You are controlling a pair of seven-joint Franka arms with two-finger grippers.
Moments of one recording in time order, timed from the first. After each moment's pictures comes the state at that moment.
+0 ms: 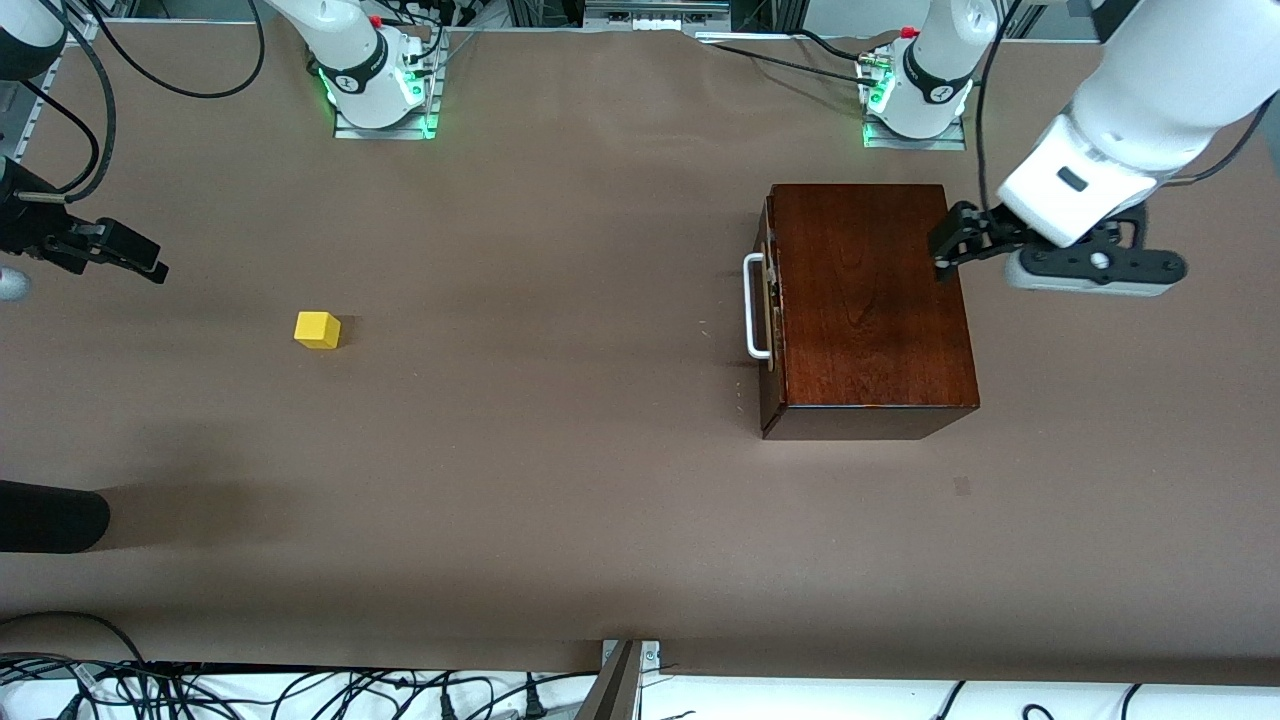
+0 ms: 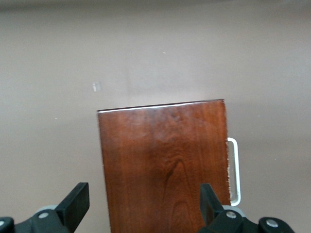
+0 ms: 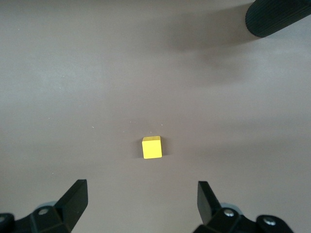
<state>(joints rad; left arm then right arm) -0.33 0.14 0.02 -1.46 0.01 1.63 -0.23 0.07 0.01 -0.13 -1.70 0.00 1.72 0.05</state>
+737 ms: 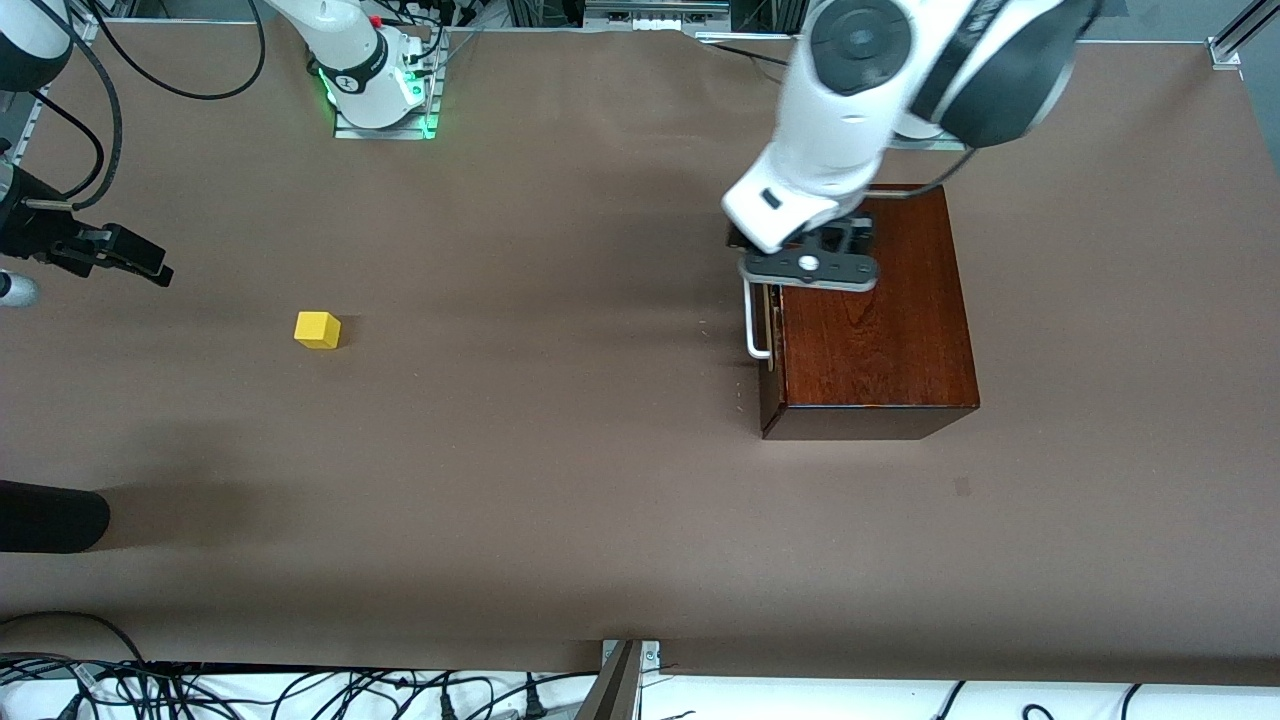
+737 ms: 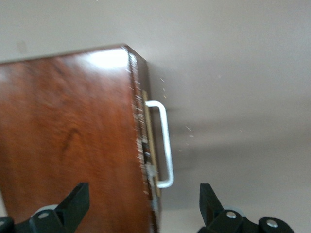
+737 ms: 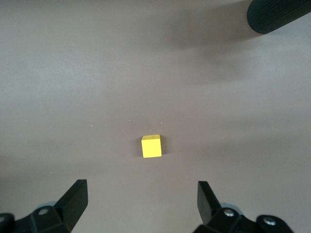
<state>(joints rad) -0.65 0.31 0.02 -1.44 0.01 1.63 -0.54 0.07 0.02 -0.13 -1.71 0.00 1.72 0.05</state>
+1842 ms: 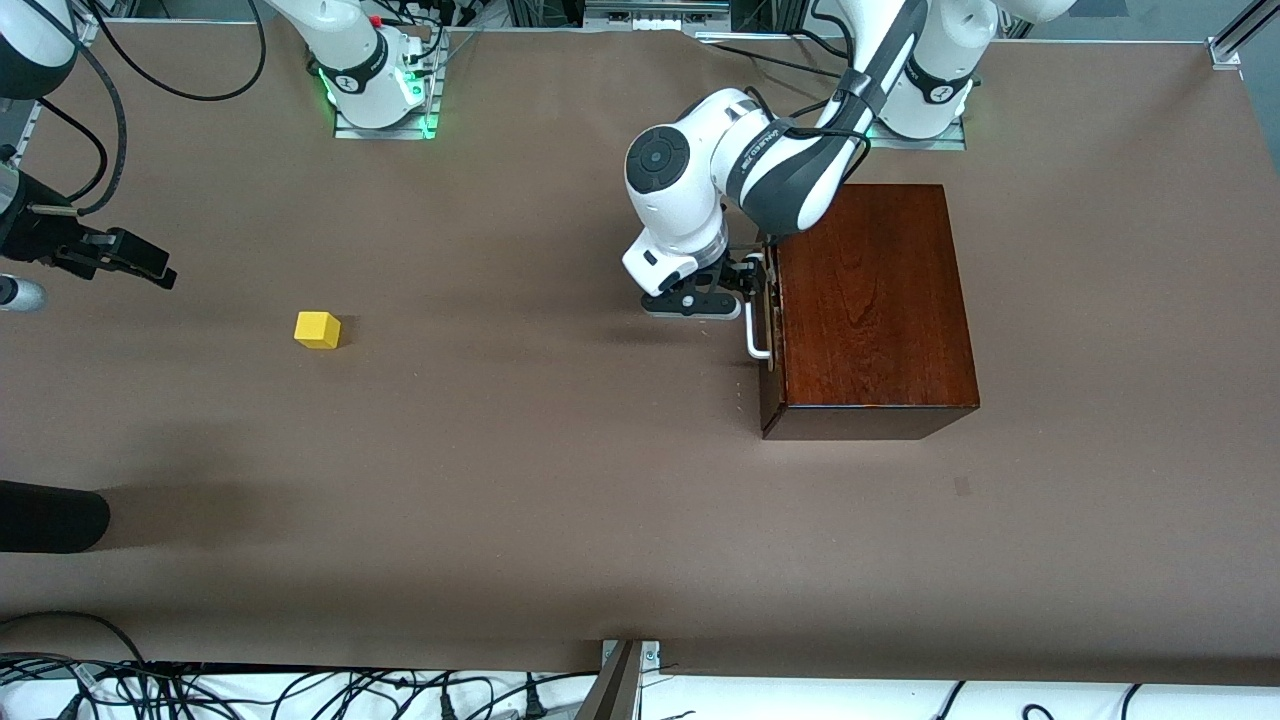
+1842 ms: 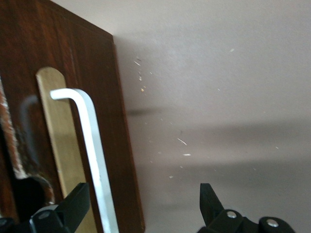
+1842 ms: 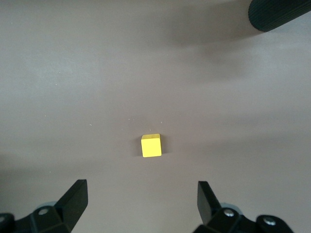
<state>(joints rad) -0.81 0.50 0.05 -1.63 0.16 1.92 -0.71 0.07 0.03 -0.13 -1.71 0.00 1.72 0.05</state>
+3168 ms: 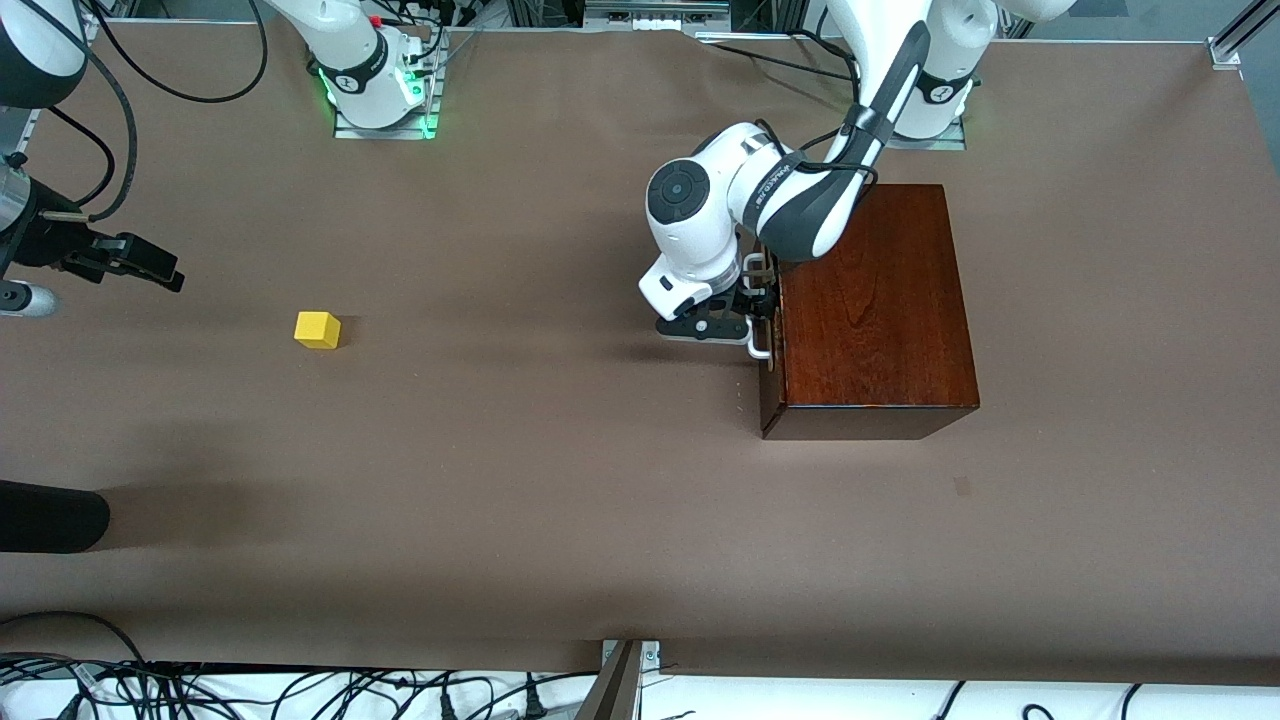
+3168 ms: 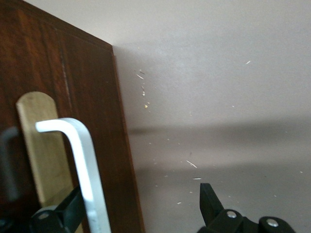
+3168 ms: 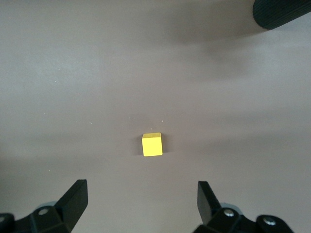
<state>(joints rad) -0.78 0.53 0.06 -1.67 0.15 2.03 -0.68 0.07 0.04 -0.13 -1.71 0.00 1.72 0.04</state>
